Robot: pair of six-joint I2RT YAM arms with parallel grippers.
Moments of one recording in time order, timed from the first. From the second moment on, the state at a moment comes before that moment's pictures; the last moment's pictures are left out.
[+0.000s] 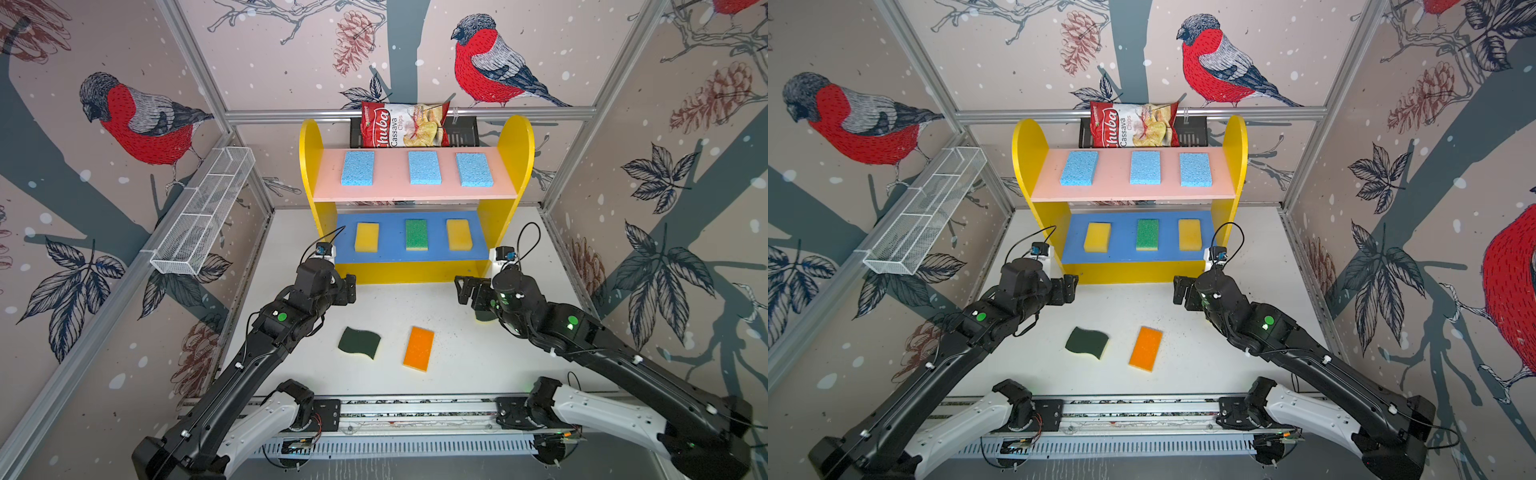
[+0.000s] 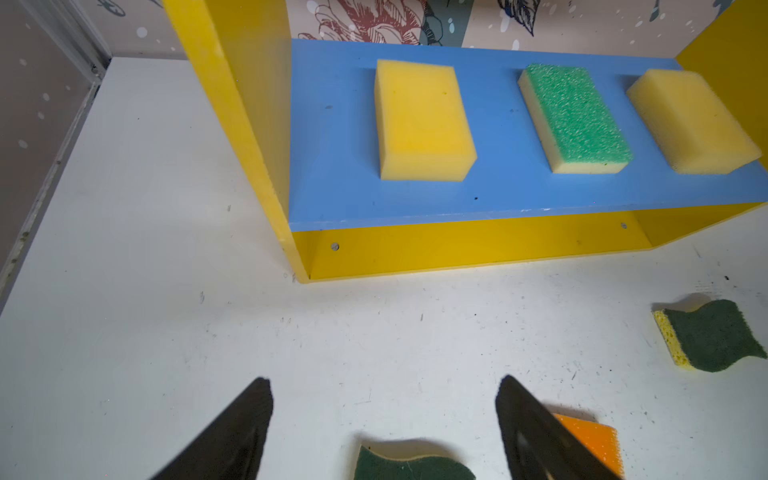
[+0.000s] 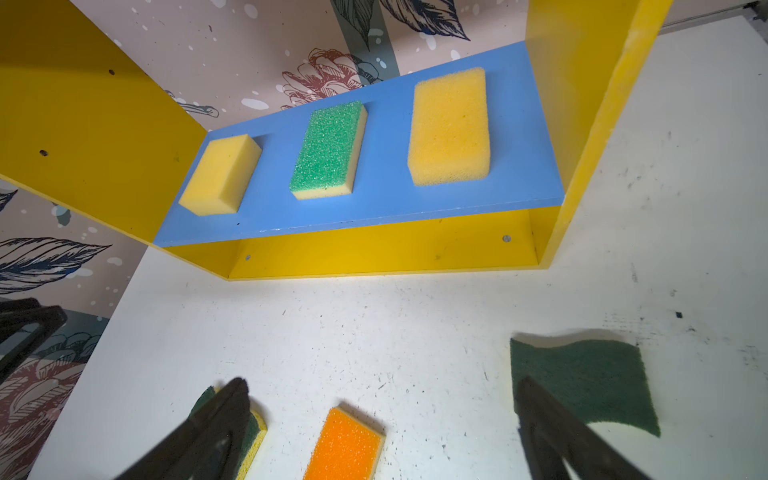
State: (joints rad) left arm -0.48 0.88 0.88 -0.67 -0.19 -0.34; right arm 0.92 0.90 0.95 -0.65 0.43 0.66
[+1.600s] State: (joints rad) left arm -0.46 0.86 0.66 -0.57 -0.14 -0.64; right arm 0.90 0.69 0.64 -0.58 0.25 0.63
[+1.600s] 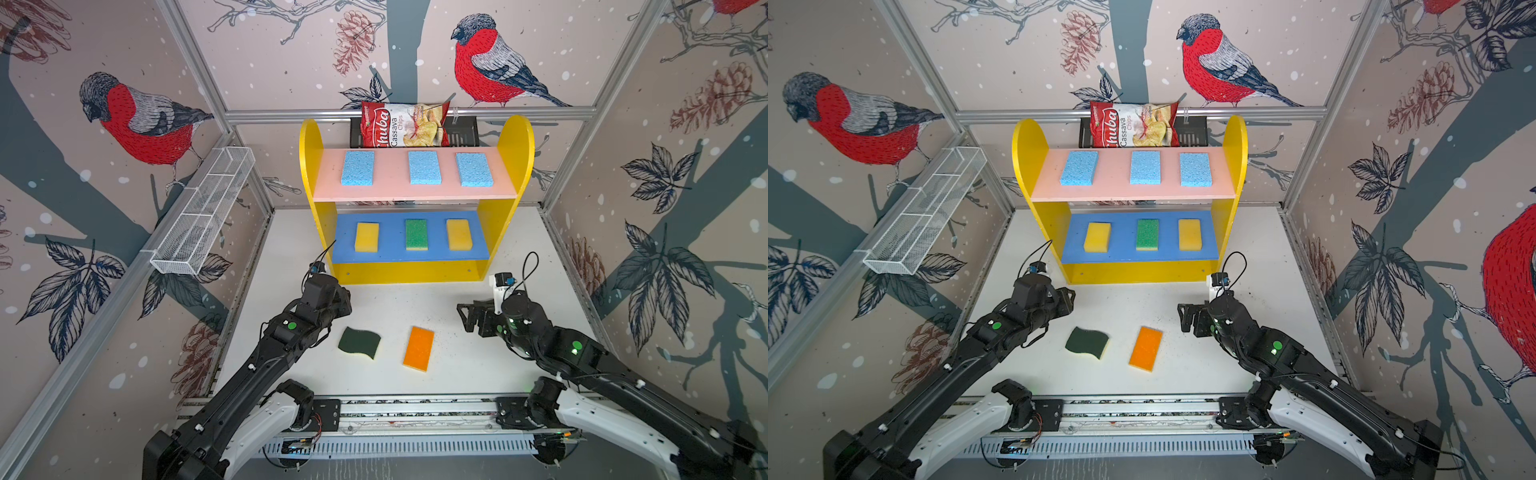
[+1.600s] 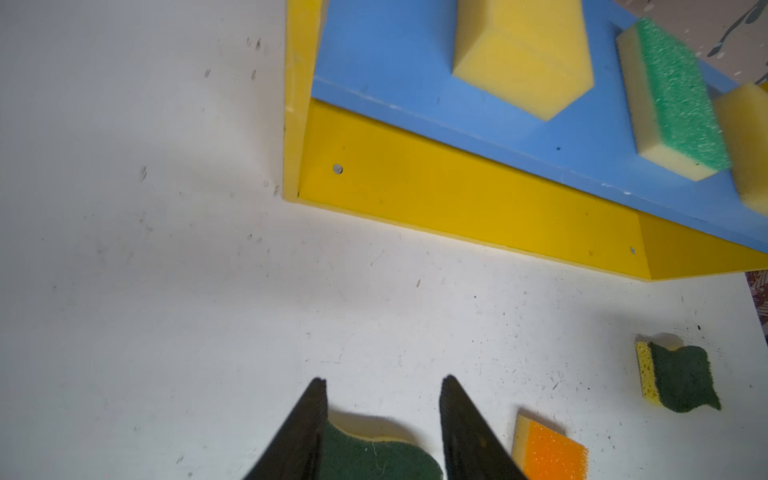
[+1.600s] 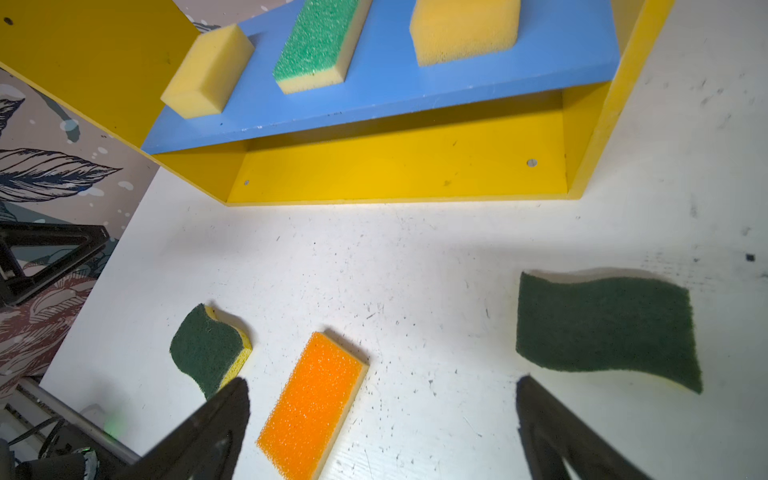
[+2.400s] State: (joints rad) left arm -0.50 0.83 0.61 -0.85 0.02 -1.05; right arm 0.83 0.80 0.65 -0.47 0.24 0.54
